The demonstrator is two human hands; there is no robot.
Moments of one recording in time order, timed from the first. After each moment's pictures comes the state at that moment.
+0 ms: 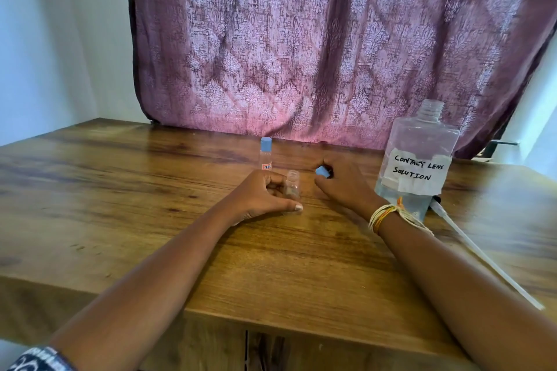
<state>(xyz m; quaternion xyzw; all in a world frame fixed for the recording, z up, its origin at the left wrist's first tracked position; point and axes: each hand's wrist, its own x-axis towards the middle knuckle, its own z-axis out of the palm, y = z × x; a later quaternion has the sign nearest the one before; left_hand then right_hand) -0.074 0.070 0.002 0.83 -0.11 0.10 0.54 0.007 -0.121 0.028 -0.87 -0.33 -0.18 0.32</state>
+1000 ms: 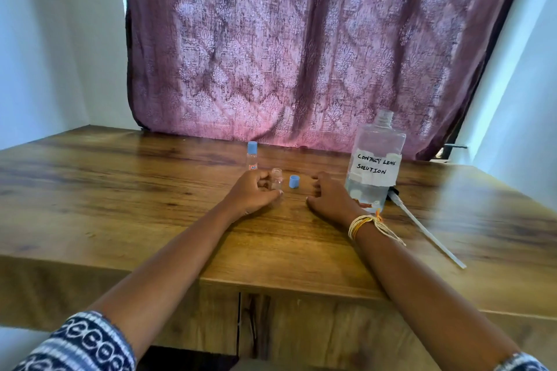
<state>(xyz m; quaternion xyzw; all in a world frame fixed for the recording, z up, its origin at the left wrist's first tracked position) -0.089 0.049 0.007 0.84 -0.05 0.15 0.52 -0.039 -0.150 0.019 -0.93 -0.21 -0.05 0.31</state>
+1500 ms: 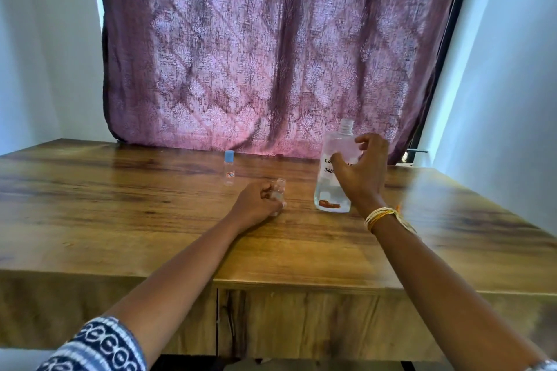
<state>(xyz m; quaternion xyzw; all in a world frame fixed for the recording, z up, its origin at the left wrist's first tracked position) -0.094 -0.005 0.005 0.84 -0.08 0.17 0.52 -0.063 -0.223 0.074 -0.76 -0.14 -0.46 0.44</state>
